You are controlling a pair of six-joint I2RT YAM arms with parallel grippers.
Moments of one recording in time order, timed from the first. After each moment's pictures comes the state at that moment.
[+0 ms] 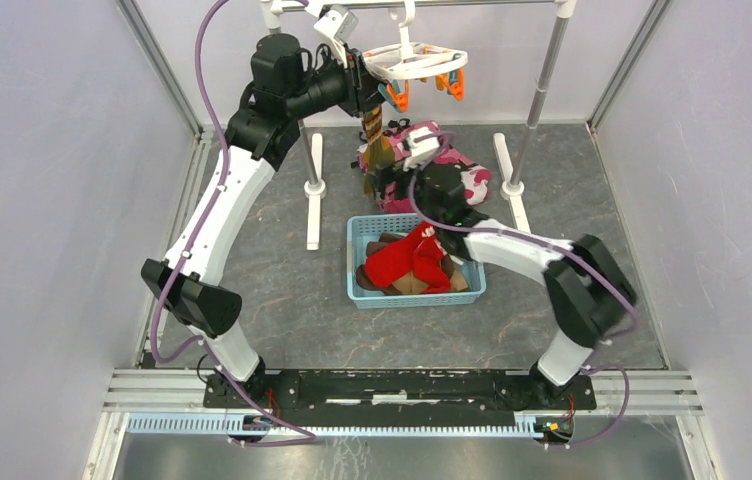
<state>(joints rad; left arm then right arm) -0.44 1.71 2.03 -0.36 0.56 -0.18 0.67 1.63 1.02 0.56 0.12 0.13</state>
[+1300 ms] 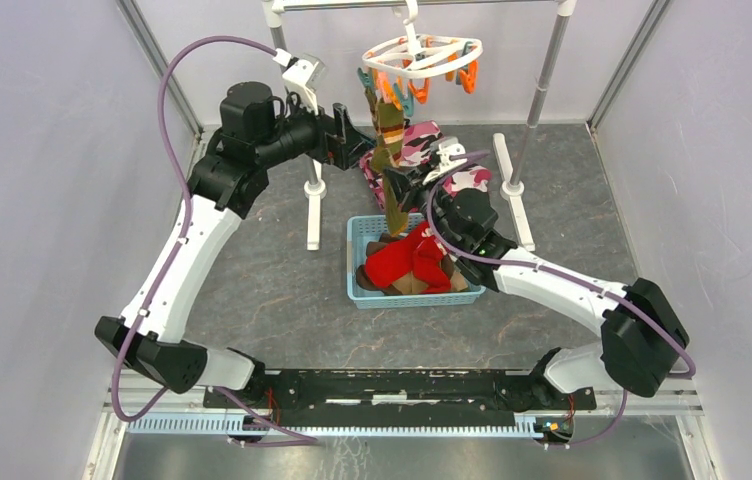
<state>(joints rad) -0.42 1.38 1.66 -0.47 0.42 -0.15 0.78 1.39 0.91 0.69 0.18 0.18</state>
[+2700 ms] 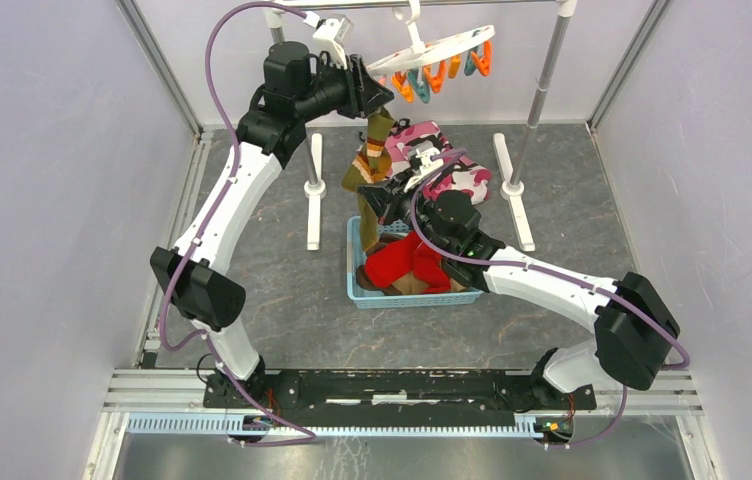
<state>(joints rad) -0.42 1.76 1.97 -0.34 0.45 -0.29 0.86 1.44 0.96 0.60 0.06 0.34</state>
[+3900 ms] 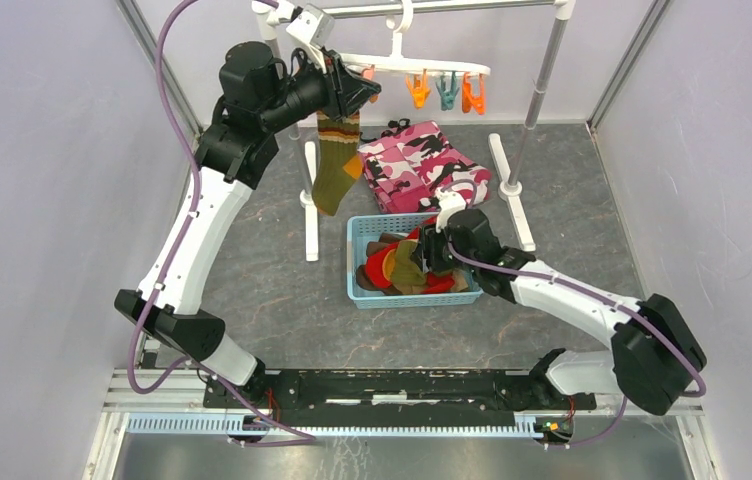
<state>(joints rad) -0.45 1.56 1.96 -0.37 0.46 -0.14 0.70 1.30 0.72 0.01 0.00 0.38</state>
